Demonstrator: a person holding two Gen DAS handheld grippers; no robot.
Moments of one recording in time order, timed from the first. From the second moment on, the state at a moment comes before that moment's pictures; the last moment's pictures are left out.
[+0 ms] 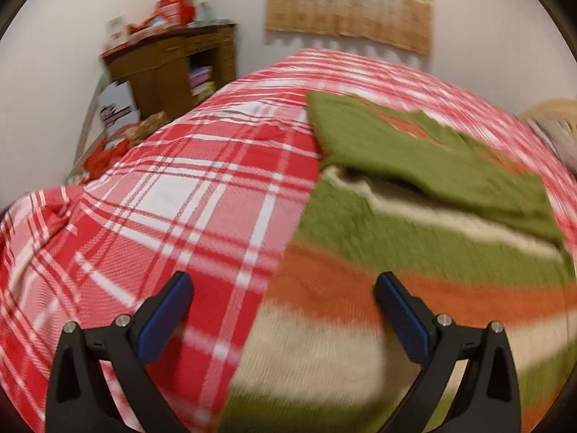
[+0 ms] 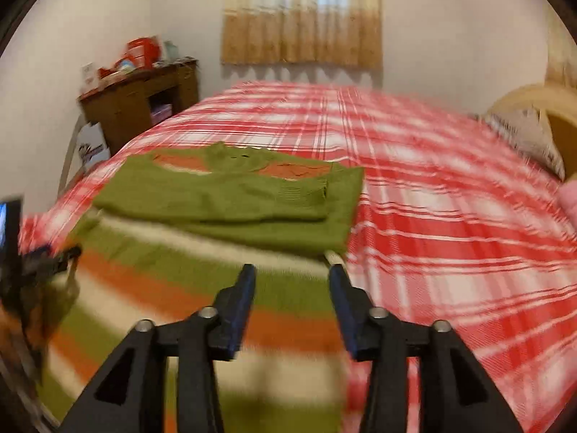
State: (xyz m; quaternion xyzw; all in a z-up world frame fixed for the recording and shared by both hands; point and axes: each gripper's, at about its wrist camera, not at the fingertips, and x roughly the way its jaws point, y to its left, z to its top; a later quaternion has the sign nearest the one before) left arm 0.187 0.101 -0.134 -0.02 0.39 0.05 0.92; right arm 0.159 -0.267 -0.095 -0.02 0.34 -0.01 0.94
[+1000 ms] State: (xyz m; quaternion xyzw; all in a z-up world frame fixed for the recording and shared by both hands) left arm 0.040 0.117 -0.089 0.05 0.30 -0.03 0.95; right arm -0.004 -0.263 -0.194 0.16 0.47 0.10 0.86
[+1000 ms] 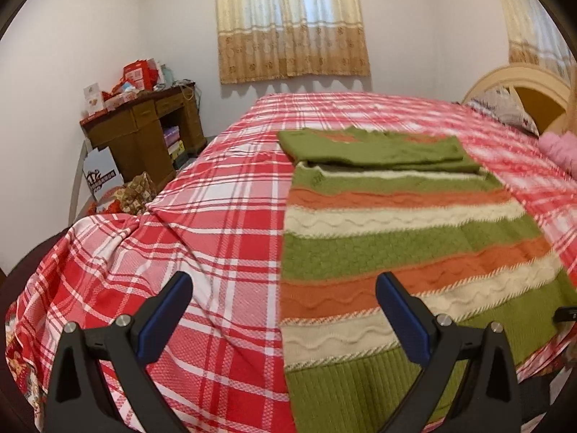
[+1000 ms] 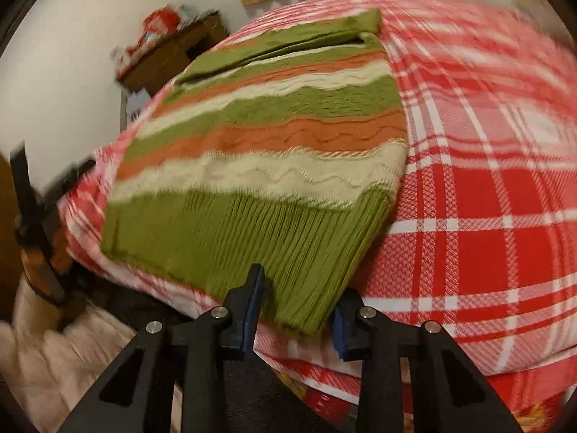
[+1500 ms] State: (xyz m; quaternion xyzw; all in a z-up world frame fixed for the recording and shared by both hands) left arm 0.054 0.173 -0.059 -0.02 0.28 0.01 0.96; right arm 0.059 -0.276 -0.116 0.29 0.40 0.24 0.84
